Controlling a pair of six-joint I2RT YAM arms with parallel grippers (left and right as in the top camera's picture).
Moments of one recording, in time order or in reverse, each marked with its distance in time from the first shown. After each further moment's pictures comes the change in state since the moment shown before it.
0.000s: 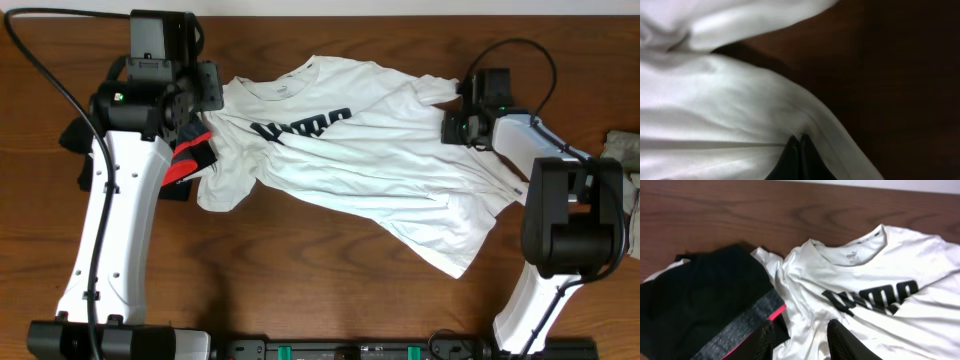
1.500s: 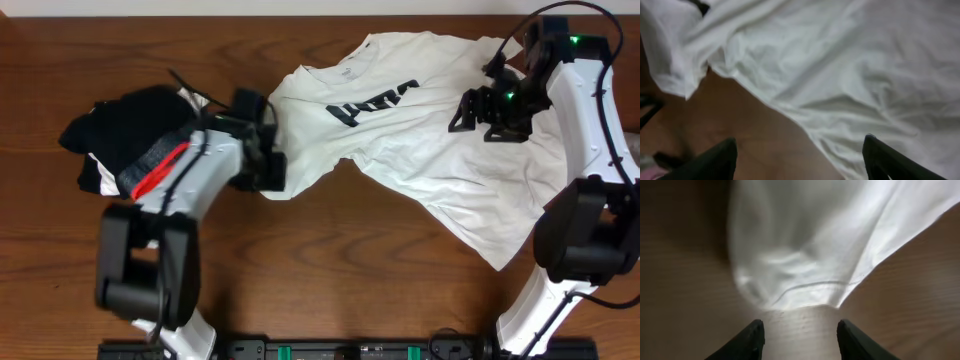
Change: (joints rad) left arm -0.163 0.274 -0.428 0.103 0.294 -0.002; right arm -0.083 -0.045 0.554 -1.058 -0.315 -0.101
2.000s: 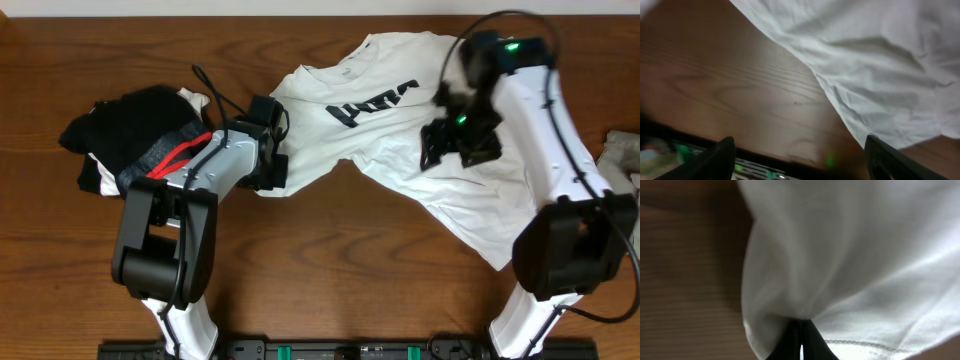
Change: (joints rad) left arm -0.013 0.100 -0.003 0.114 -0.225 -0.017; right arm 0.257 -0.068 -0.089 -0.144 0.221 0.005
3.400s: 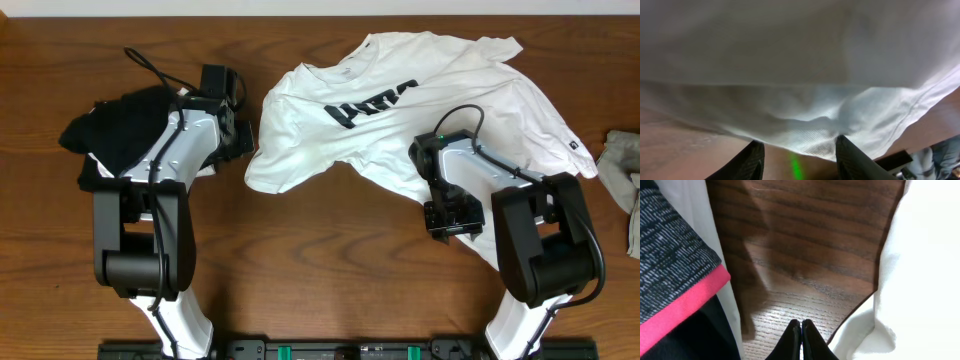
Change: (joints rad) left arm 0.171 0.008 0.135 0.012 -0.034 -0.093; right arm 0.139 -0.004 -0.635 0.381 0.399 0.360
